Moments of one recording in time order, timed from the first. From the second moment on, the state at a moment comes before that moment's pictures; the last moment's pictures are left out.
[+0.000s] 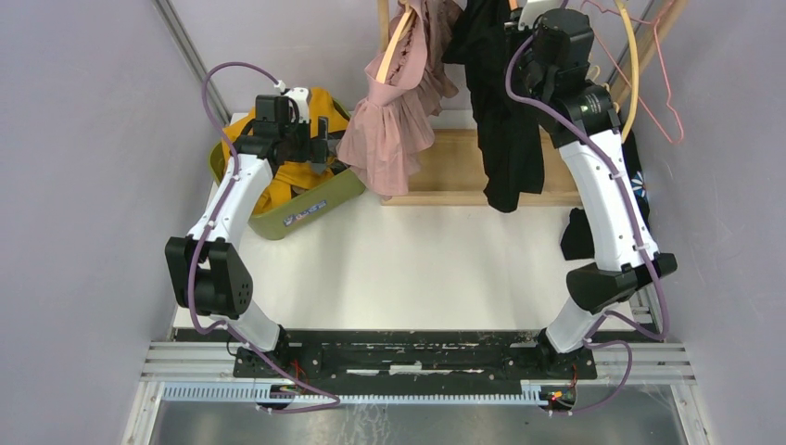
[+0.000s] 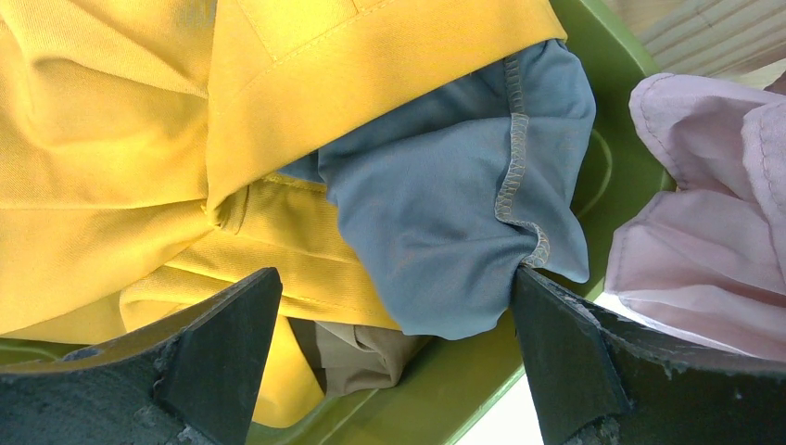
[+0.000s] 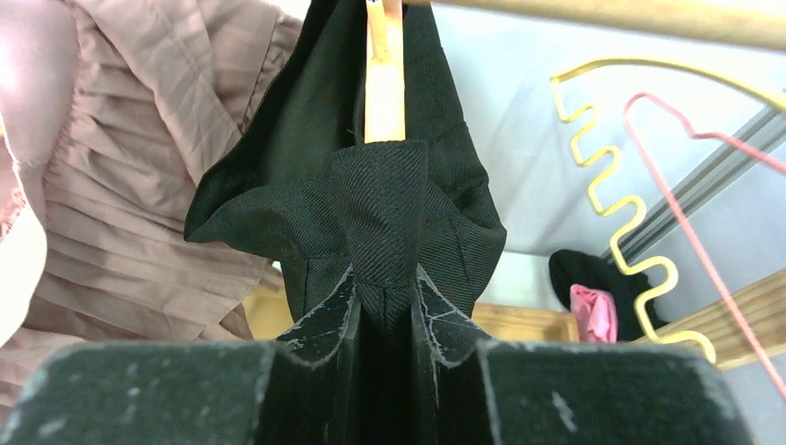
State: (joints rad) left arm -0.13 1.62 1.50 -0.55 0.06 0.02; right arm 0.35 1.71 2.23 -0.61 0.30 -0.06
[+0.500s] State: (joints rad) left arm -0.13 1.62 1.55 -0.59 0.02 0.02; right arm 0.35 1.57 2.03 -0.58 0.31 -0.08
